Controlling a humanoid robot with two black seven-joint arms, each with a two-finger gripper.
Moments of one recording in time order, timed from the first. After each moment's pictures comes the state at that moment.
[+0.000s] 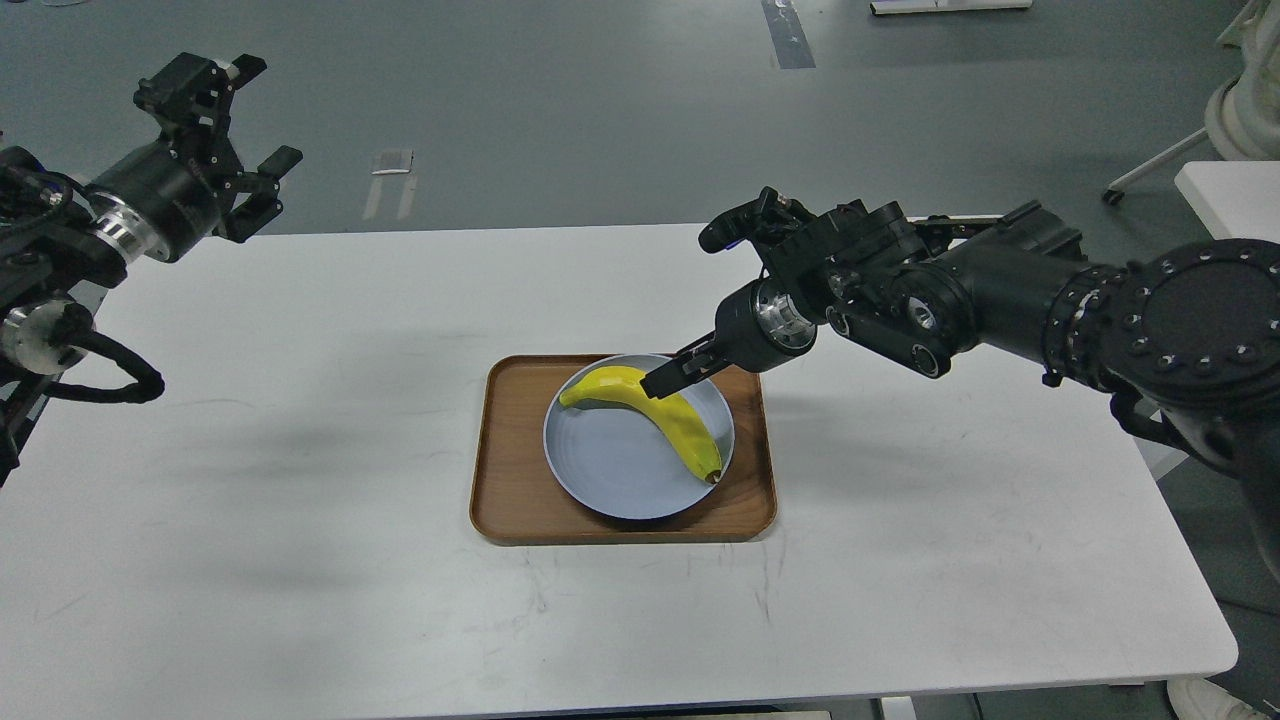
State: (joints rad) left arm -0.99 0.56 -0.27 -0.55 0.16 -0.49 -0.49; right arm 1.40 0.00 -0.58 0.56 -1.03 0.49 0.49
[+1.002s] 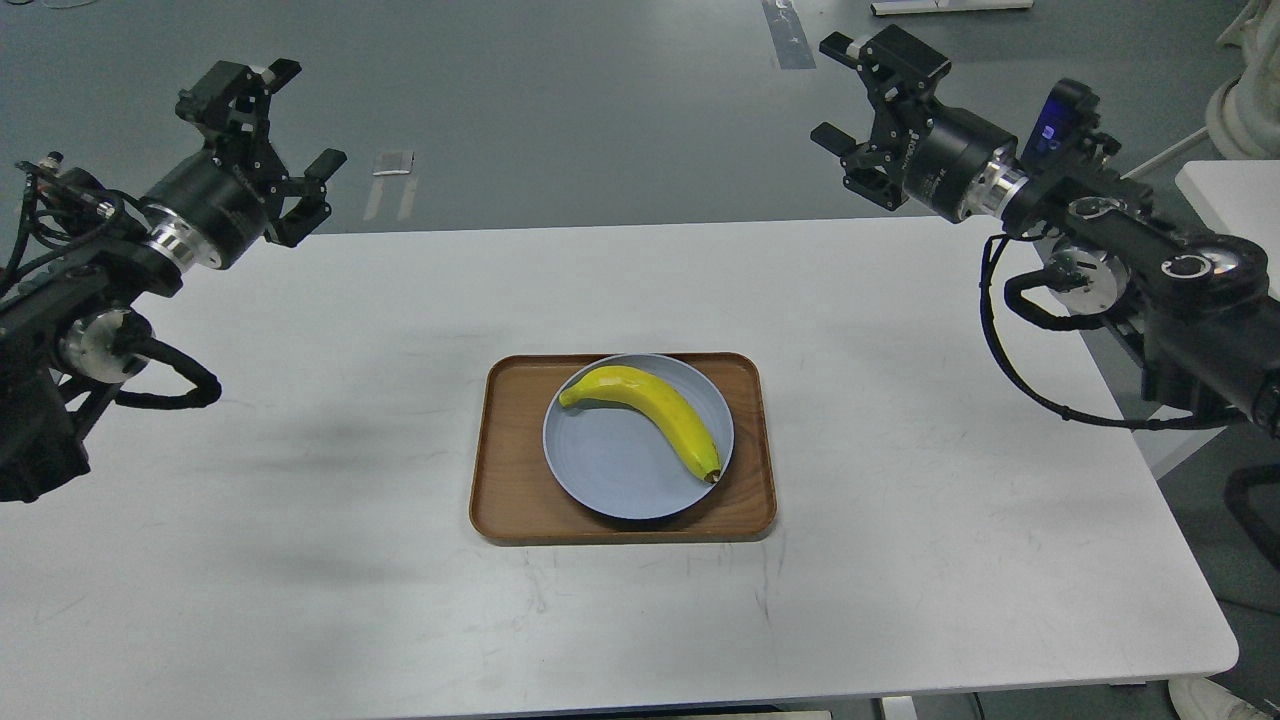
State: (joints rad) left arm -0.93 0.43 -0.38 -0.55 0.14 -0.49 -0.49; right arm 1.02 -0.37 0.36 0.54 -0.29 0.49 0.49
